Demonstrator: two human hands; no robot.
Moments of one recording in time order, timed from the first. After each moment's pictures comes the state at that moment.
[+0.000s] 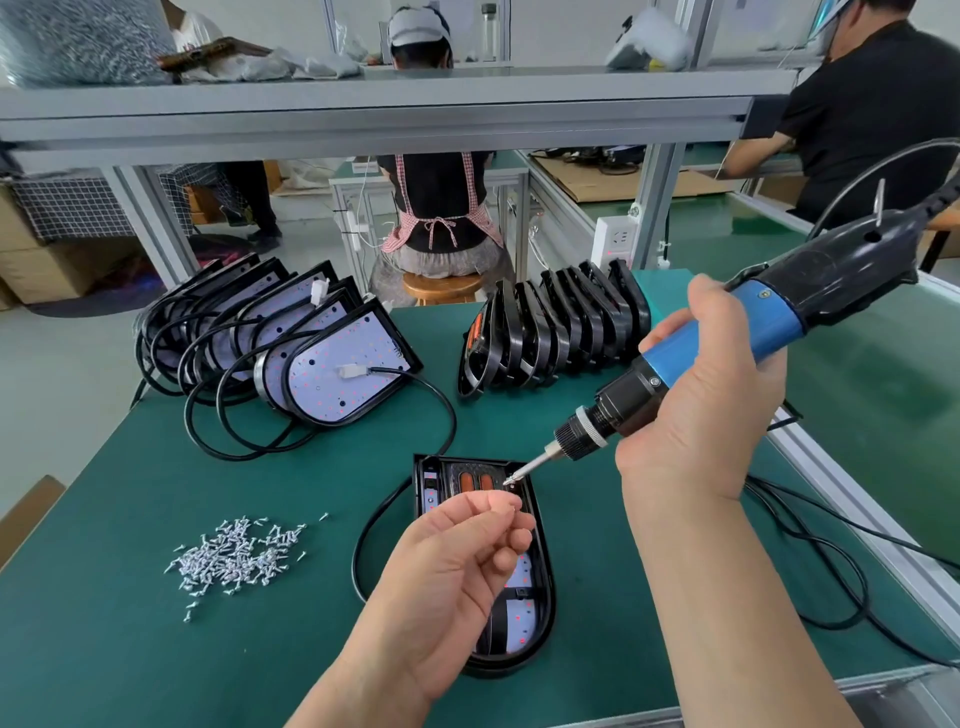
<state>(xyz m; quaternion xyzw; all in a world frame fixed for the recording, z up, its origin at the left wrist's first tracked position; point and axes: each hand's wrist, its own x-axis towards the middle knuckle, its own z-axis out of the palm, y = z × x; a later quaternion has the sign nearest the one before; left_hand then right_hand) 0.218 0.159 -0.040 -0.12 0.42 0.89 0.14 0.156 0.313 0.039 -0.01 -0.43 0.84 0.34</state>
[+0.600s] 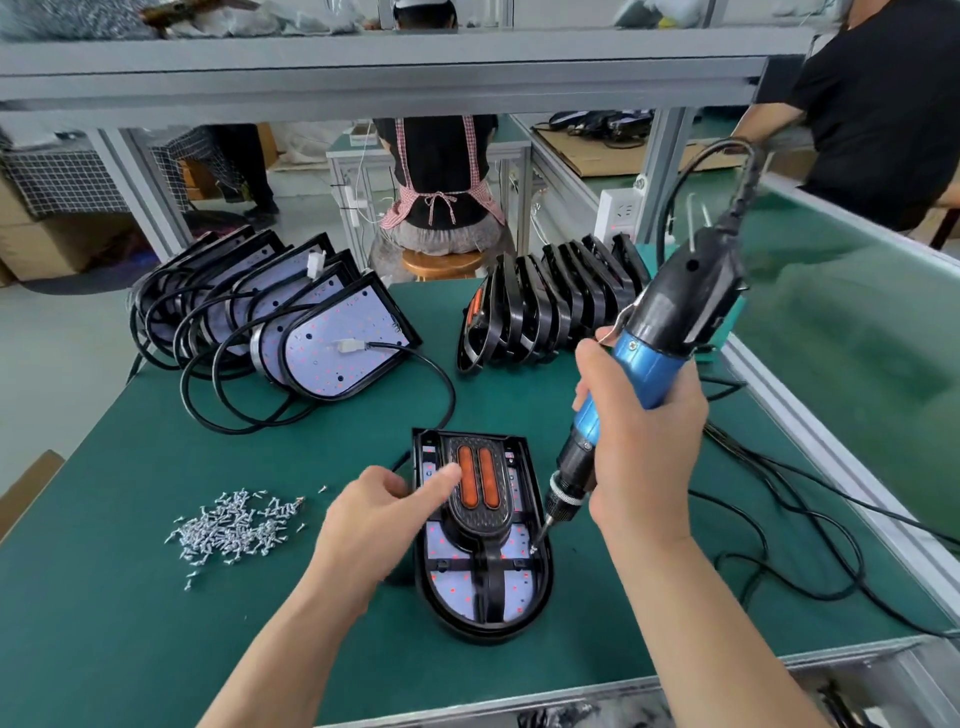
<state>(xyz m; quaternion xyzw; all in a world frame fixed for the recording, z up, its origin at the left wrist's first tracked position) 0.190 0.106 -0.069 -0.22 0.86 0.46 0.02 0.165 0.289 -0.015 -0.02 -0.54 0.79 0.28</state>
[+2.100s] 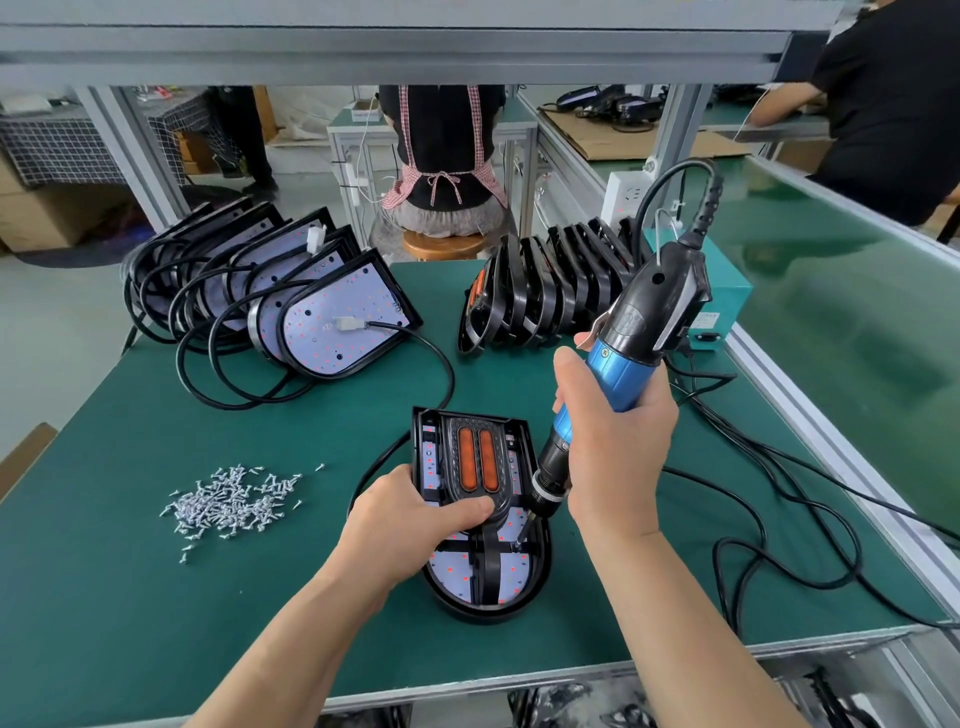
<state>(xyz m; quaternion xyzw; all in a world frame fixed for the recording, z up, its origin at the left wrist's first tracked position) 0.191 0.116 -0.090 -0.11 0.84 0.51 0.13 0.162 0.277 -0.038 -0.03 -0.56 0.78 0.26</state>
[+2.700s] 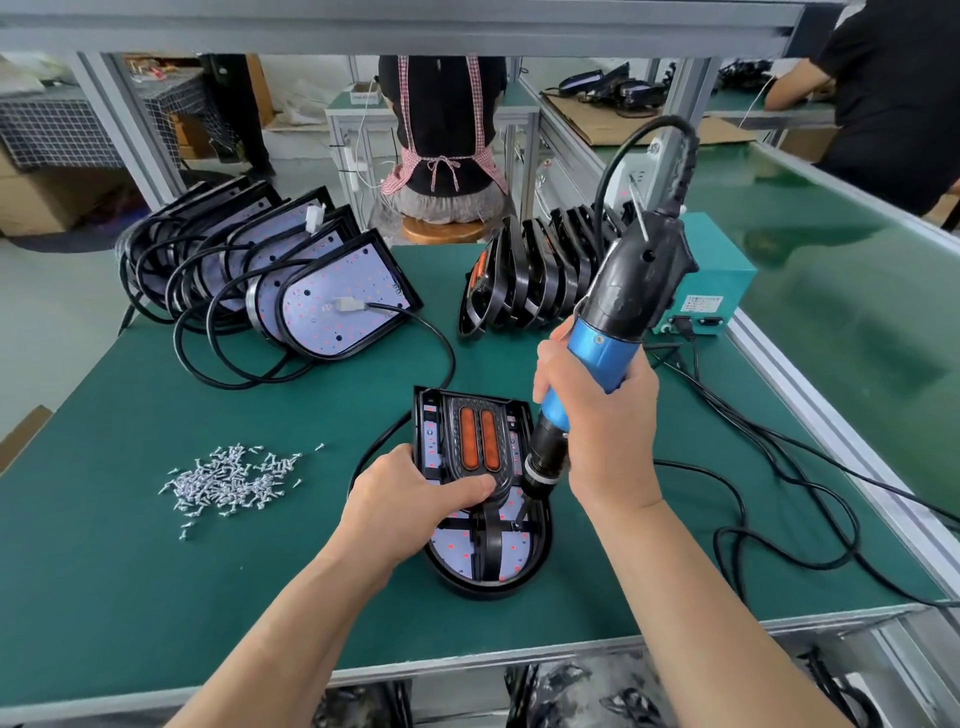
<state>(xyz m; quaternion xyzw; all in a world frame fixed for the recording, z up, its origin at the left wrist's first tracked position) 0.195 0.118 -0.088 -0.12 0.84 0.52 0.11 0.161 0.280 -0.044 0.08 -0.58 0.79 0.19</state>
